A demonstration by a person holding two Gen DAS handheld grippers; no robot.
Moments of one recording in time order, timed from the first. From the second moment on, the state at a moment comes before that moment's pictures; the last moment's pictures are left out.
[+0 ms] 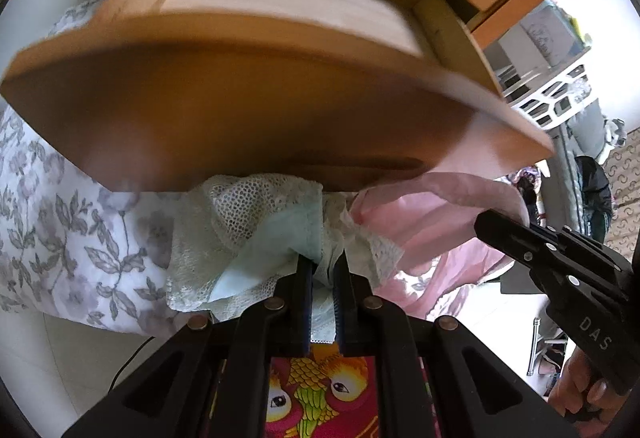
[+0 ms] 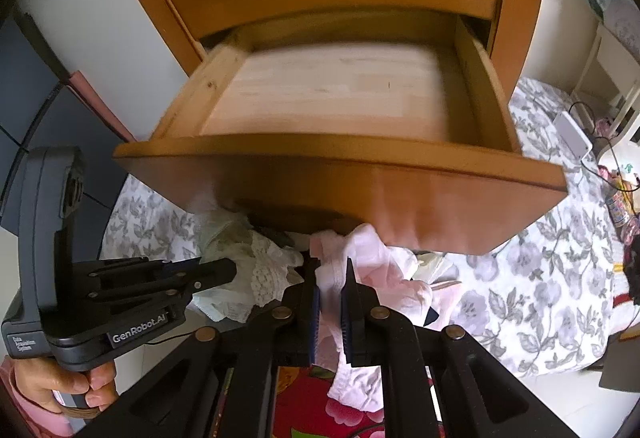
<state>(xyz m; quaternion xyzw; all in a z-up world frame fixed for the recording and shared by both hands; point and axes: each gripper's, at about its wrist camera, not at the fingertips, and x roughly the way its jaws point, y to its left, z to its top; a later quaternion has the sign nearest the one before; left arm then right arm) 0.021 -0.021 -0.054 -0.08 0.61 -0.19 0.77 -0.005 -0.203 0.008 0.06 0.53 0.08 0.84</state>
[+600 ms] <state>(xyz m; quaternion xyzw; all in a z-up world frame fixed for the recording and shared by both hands) 0.036 -0.028 -0.067 -0.07 0.64 -0.18 0.75 0.013 -0.207 -0.018 0.06 0.56 0.07 0.82</state>
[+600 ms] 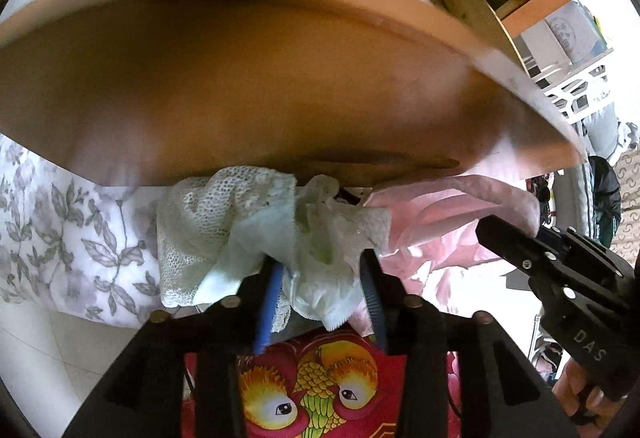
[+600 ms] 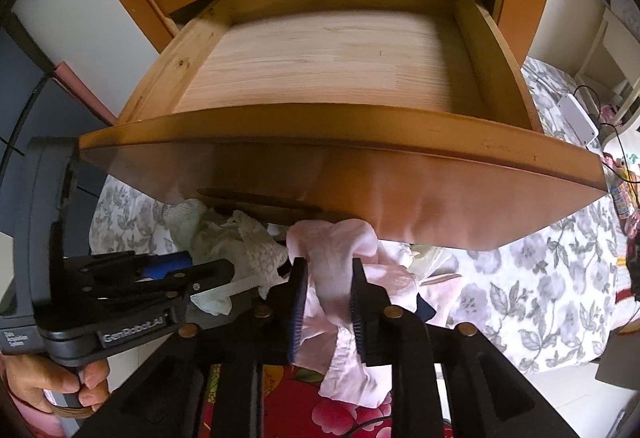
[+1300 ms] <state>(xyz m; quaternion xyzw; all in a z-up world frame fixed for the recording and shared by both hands) 0.015 -0.002 0.019 -0.09 0.56 -0.17 0.81 -0.020 -0.206 0.045 0.04 0.50 0.05 0.86</state>
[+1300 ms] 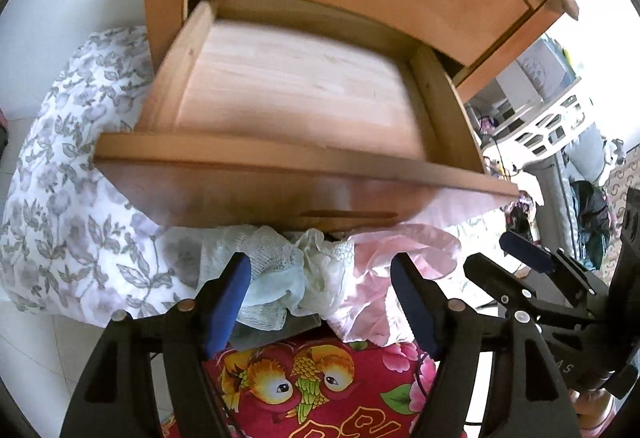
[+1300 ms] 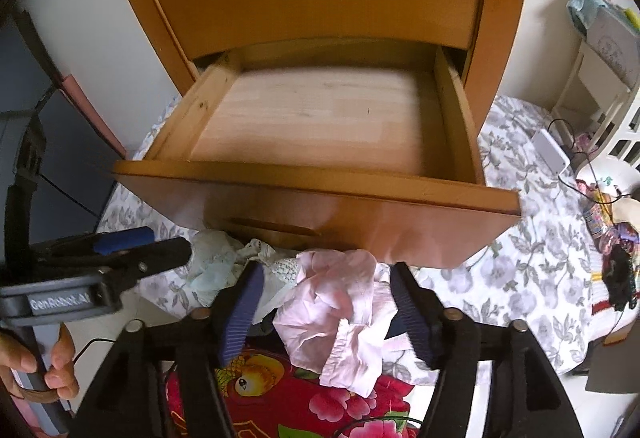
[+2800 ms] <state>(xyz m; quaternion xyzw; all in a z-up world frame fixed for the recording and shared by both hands) -0.019 0.026 0.062 0.01 0.48 -0.01 0.88 -0.063 -0.222 0.107 0.06 0.41 -0.01 0.91</state>
